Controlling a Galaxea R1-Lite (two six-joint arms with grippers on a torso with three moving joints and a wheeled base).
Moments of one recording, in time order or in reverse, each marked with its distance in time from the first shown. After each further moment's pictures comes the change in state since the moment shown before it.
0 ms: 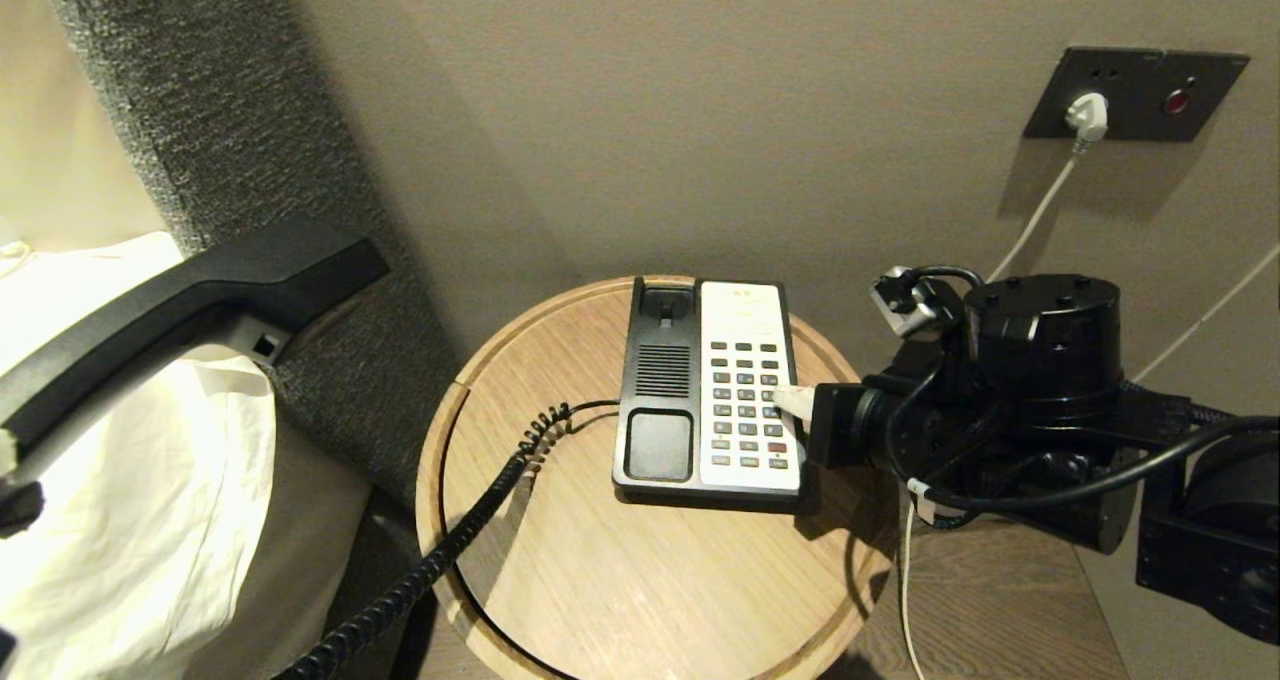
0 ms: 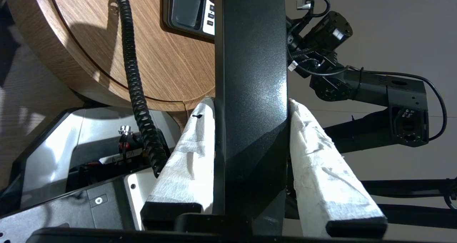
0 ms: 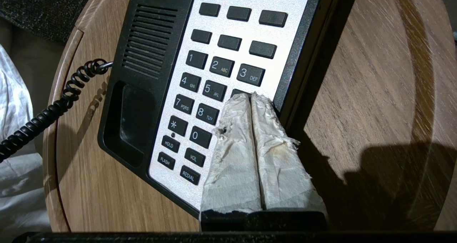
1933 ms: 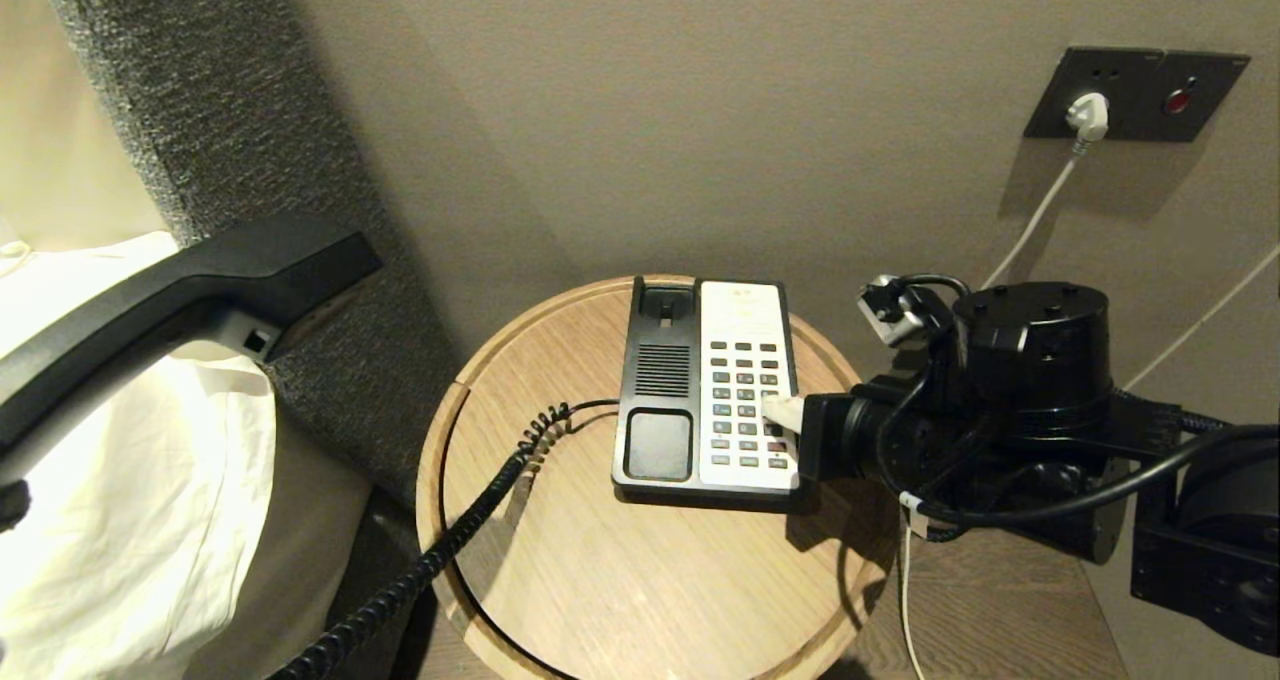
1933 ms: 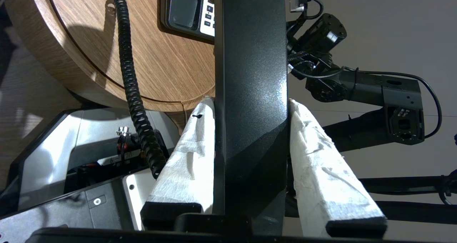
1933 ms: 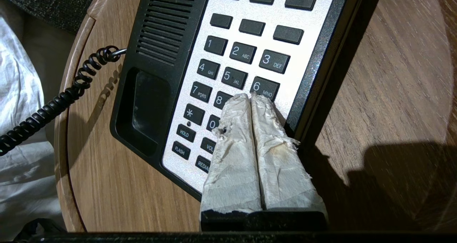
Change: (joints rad) left arm 0.000 -0.008 -0.002 -0.001 -0.003 0.001; right arm 0.024 0.003 0.005 -0.001 0.002 0.005
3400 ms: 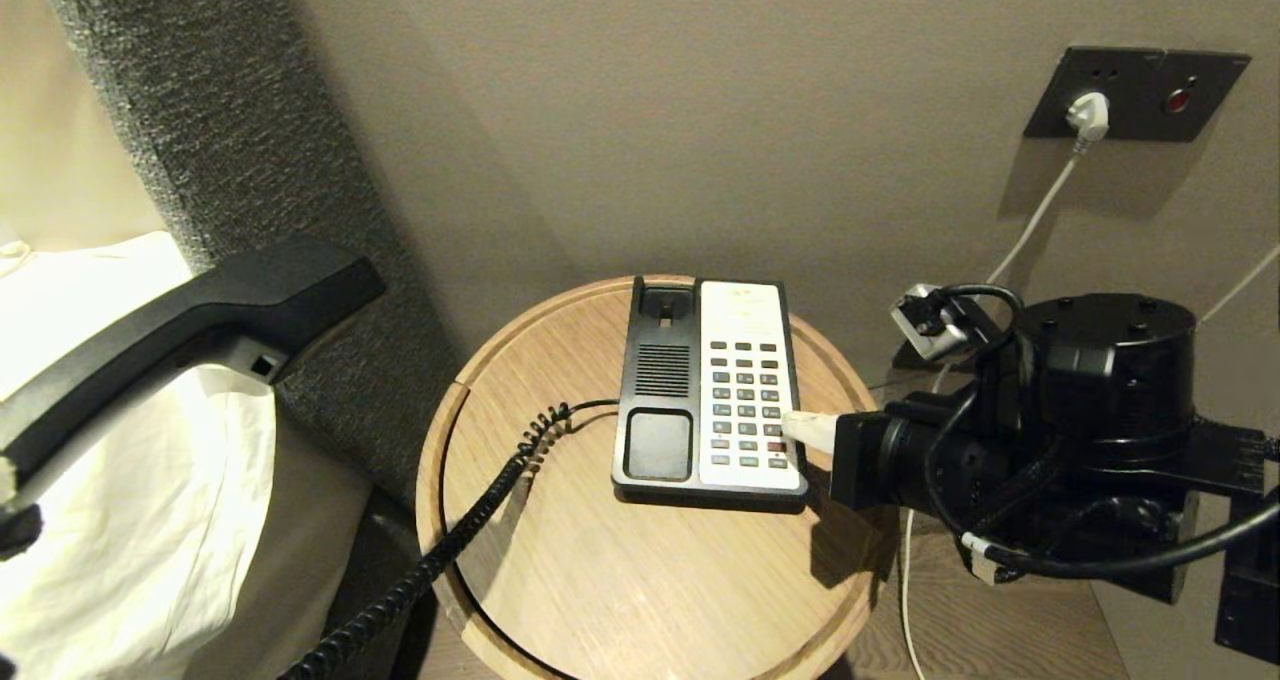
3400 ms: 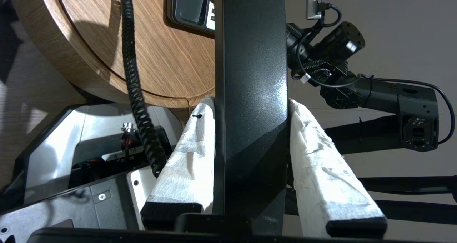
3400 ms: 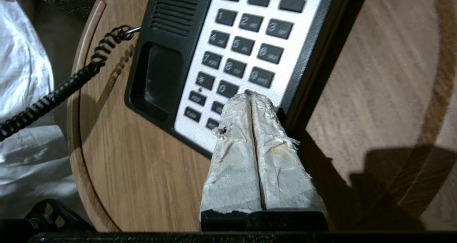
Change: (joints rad) left arm 0.000 -0.009 0.027 0.001 0.000 -0.002; right arm 0.030 -0.095 0.071 0.004 0.001 0.000
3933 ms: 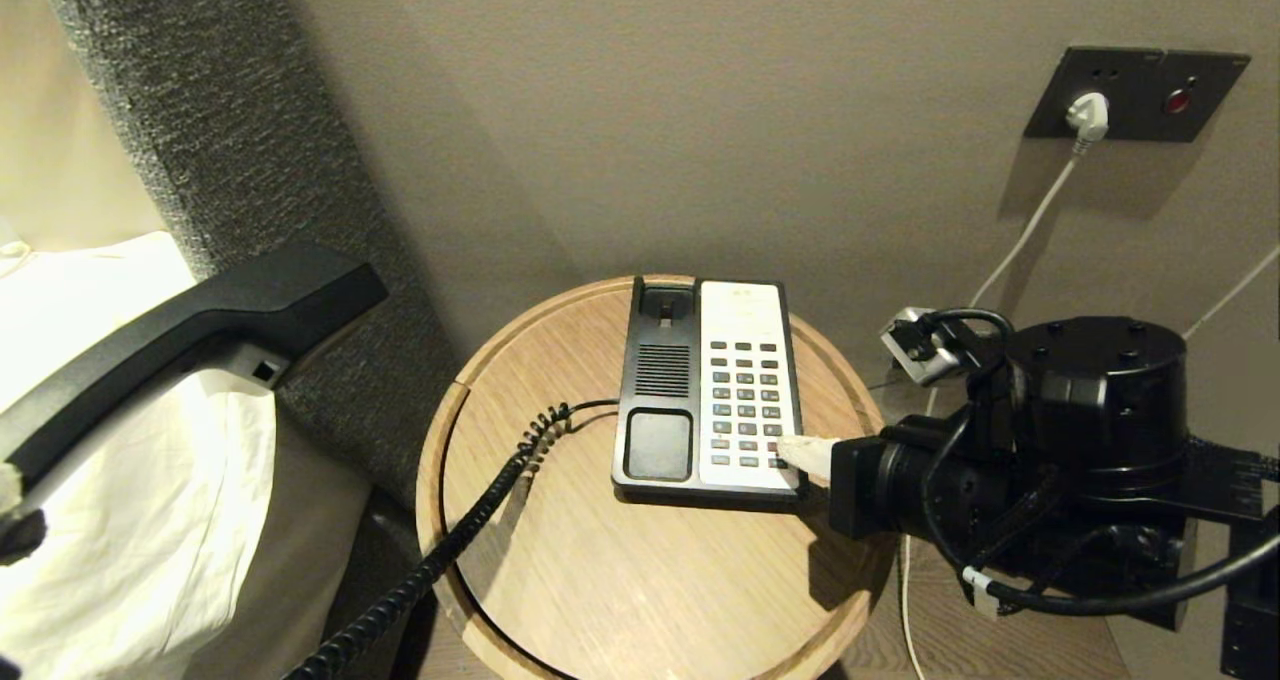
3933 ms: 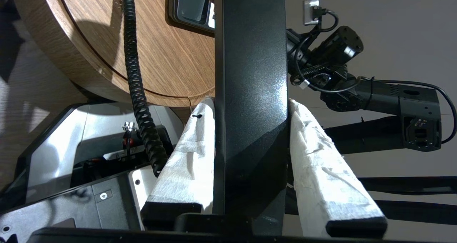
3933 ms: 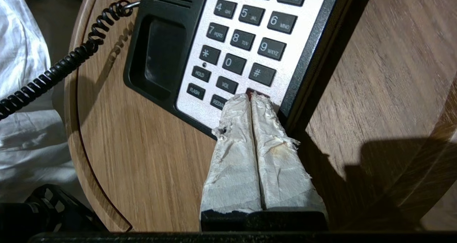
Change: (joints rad) left arm 0.001 -0.001 0.008 -0.001 0.001 0.002; right arm 0.025 0.001 0.029 0.004 -0.001 0.004
